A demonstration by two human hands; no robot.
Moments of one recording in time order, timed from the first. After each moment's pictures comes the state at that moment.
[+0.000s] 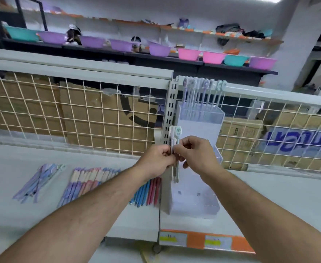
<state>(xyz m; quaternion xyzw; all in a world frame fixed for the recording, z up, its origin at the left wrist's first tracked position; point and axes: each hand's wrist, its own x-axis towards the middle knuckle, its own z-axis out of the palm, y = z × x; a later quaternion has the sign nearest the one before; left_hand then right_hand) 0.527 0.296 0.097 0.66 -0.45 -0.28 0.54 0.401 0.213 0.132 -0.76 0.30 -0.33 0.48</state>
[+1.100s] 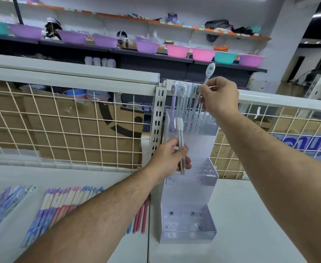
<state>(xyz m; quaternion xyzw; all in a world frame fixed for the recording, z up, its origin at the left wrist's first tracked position) 0.524 0.196 0.115 0.56 -0.42 -0.38 0.60 0.439 0.078 0.259 -0.72 0.36 -0.51 0.31</state>
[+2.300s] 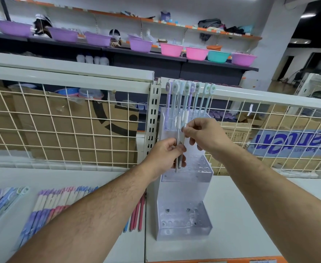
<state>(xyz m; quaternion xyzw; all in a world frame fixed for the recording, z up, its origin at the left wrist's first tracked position) 0.524 0.199 0.119 0.55 -0.43 -0.40 0.60 0.402 0.107 0.192 -0.80 0.34 -0.29 0.39</state>
